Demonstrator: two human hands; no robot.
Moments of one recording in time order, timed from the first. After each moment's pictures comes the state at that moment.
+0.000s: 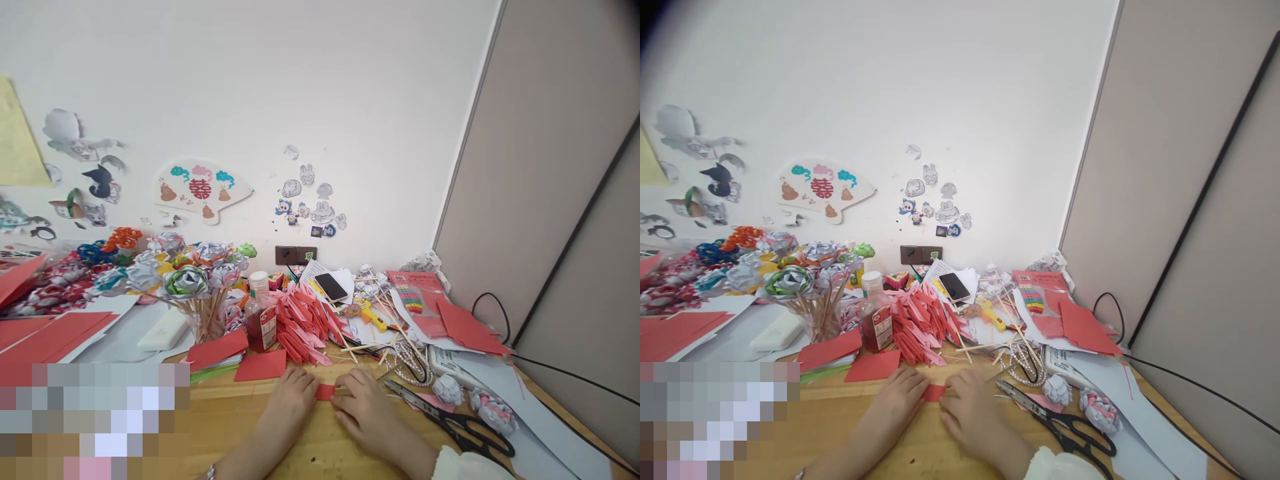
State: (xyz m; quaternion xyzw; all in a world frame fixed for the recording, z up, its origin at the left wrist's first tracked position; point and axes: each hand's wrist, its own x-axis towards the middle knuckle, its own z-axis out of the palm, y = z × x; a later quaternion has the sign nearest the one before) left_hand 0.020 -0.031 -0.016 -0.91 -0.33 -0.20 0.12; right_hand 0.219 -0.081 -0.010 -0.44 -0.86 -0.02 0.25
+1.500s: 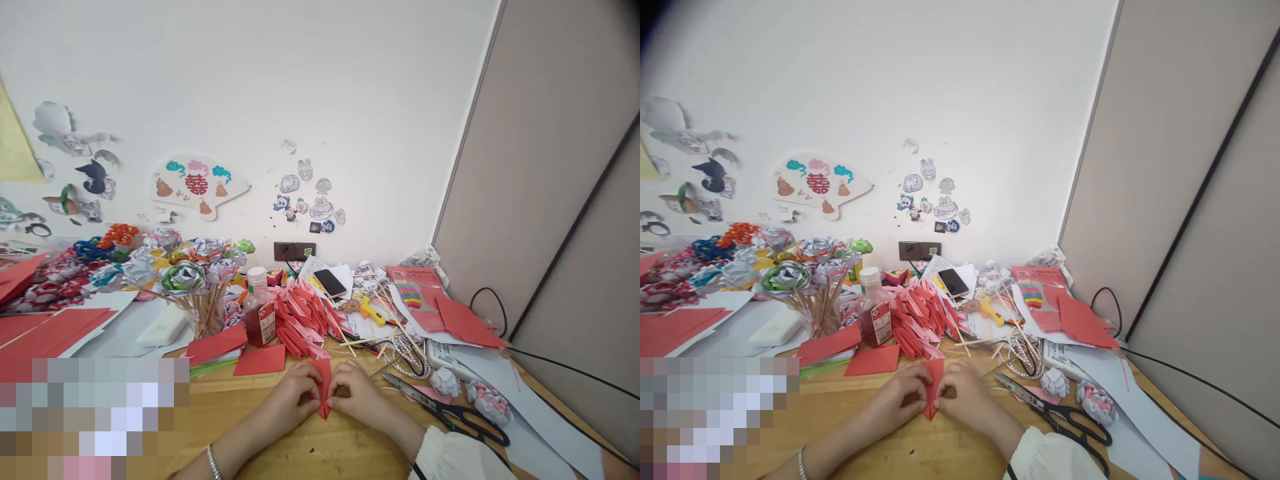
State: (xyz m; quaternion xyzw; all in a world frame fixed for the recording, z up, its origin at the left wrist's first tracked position) left_hand 0.020 -0.033 0.000 -0.89 -0.30 -0.26 -0.22; right_hand 0.208 -0.051 -0.020 -0.48 -0.80 0.17 0.31
